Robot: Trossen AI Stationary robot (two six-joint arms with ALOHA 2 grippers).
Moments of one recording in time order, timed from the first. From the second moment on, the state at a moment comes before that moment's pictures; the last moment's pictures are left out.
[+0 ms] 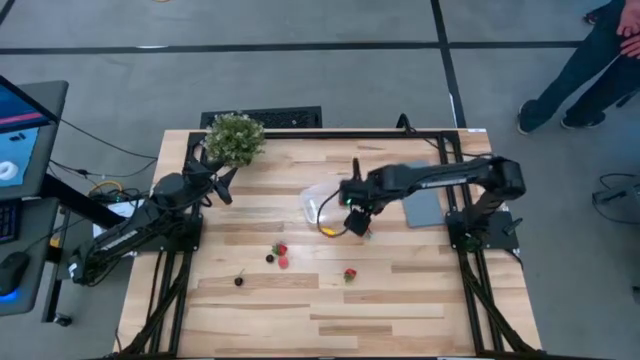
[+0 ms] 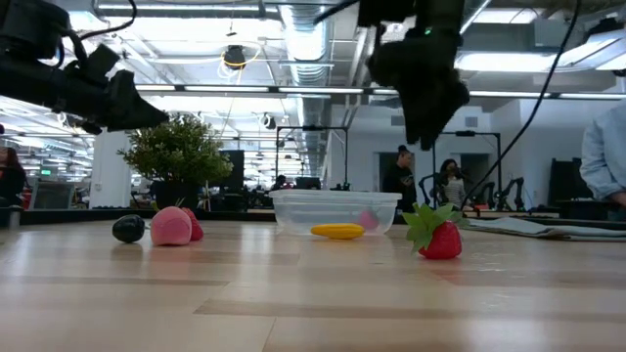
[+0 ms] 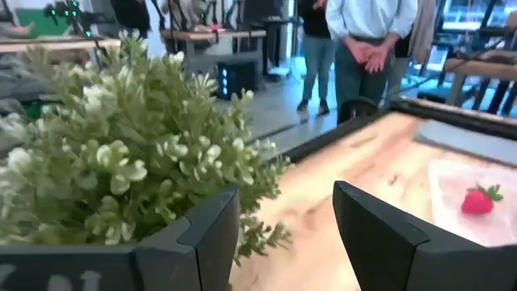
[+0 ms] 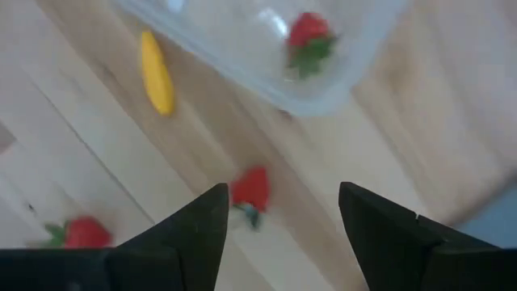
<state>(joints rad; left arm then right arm) 0.59 0.03 0.06 -0.11 -0.20 -0.07 -0.01 1.72 1.36 -1.06 0.08 0.57</state>
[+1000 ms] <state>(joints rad) 0.59 0.05 0.06 -0.11 -0.20 -0.11 0.12 1.94 1.31 -0.99 0.13 0.63</state>
